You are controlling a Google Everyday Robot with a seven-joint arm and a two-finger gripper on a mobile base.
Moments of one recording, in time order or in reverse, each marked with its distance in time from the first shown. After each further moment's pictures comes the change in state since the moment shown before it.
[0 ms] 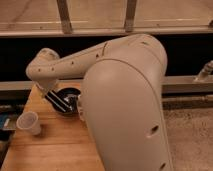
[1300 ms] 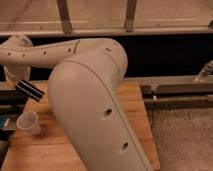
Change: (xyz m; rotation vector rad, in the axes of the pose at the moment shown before) arm -0.094 0.088 -0.001 -0.150 -0.087 -0.180
